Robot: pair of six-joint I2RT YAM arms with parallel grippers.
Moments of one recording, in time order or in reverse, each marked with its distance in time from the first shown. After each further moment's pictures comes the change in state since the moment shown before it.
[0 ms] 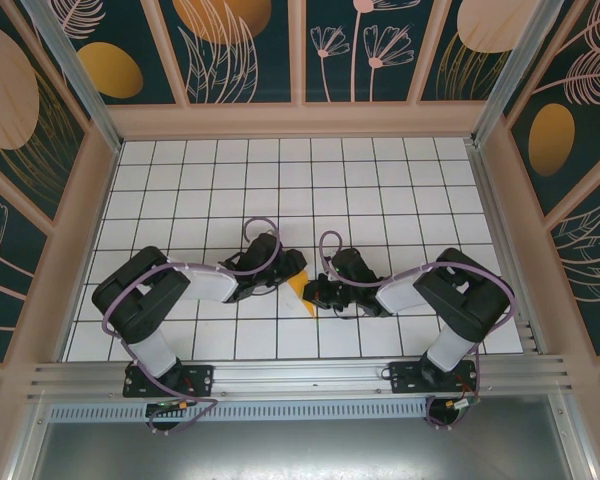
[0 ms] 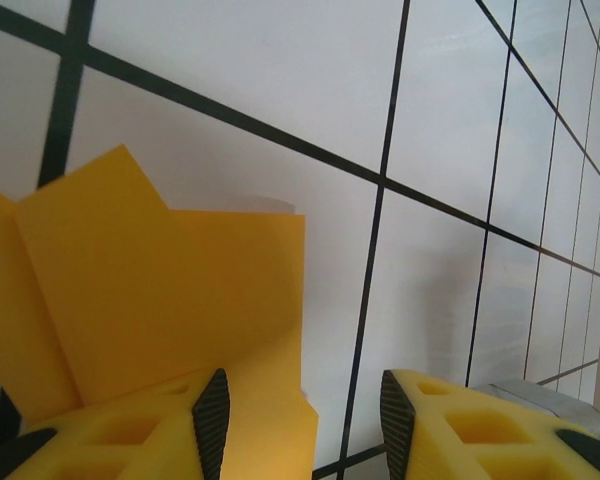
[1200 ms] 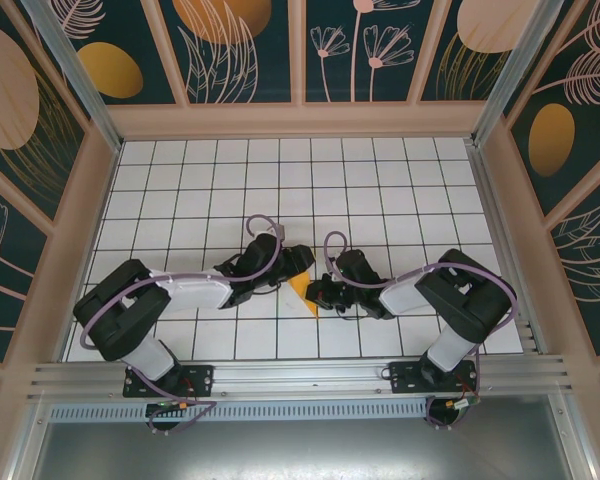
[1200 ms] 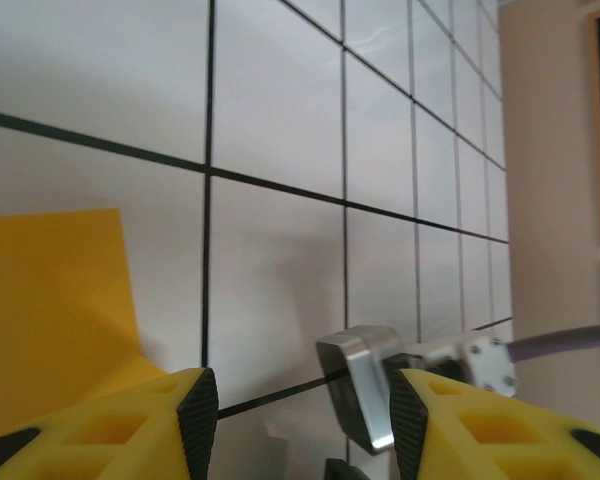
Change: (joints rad) left arm -0.067 -0.114 -0.006 0.037 -0.015 0.037; right arm -0.017 -0.012 -0.036 0.052 -0.012 0.050
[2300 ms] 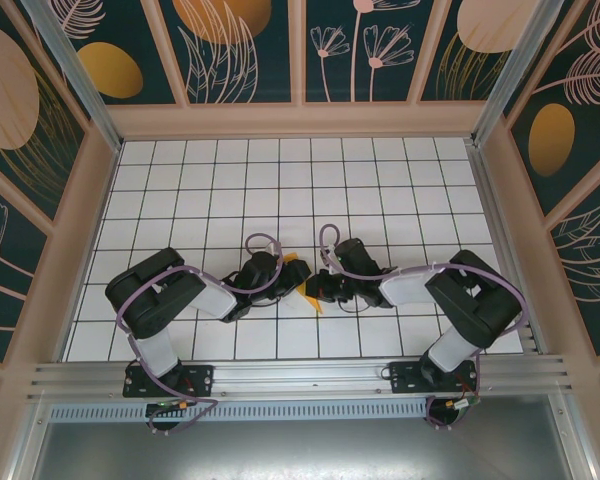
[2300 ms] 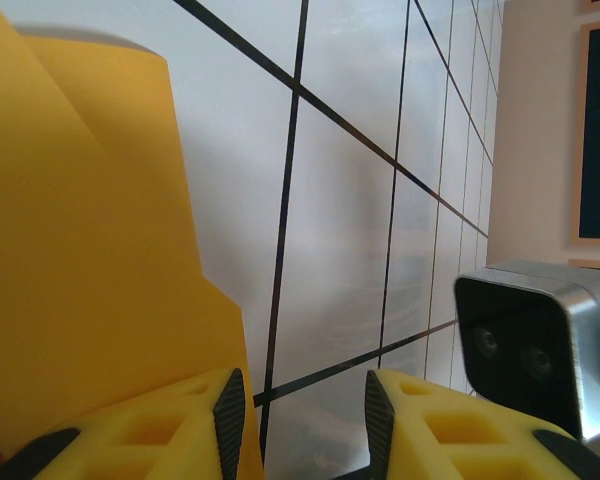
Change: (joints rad) left arm -0.001 0.182 -0.159 0.408 0.069 -0.164; right arm -0.042 -0.039 0.103 -0.217 -0.054 -0.260
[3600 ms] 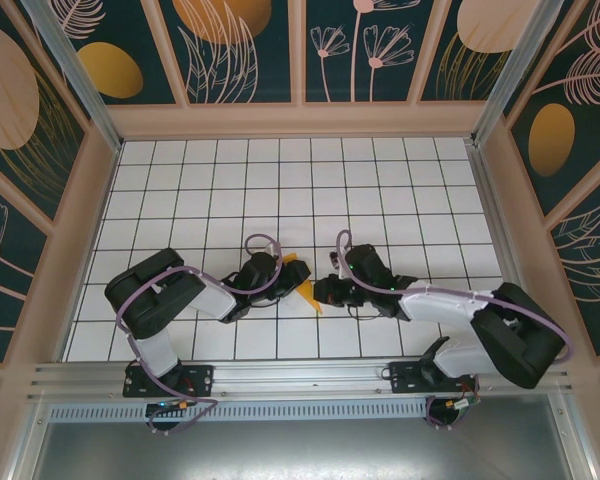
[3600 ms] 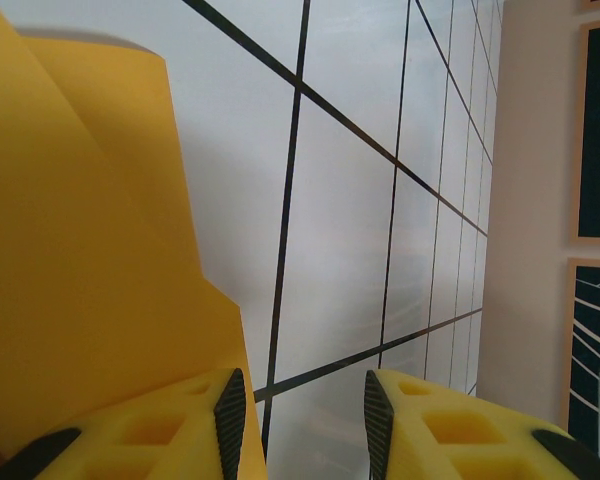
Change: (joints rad) left arm 0.000 -0.003 -0.008 0.006 0.000 0.000; right arm 0.040 -0.270 -0.066 -0.150 0.083 -0.008
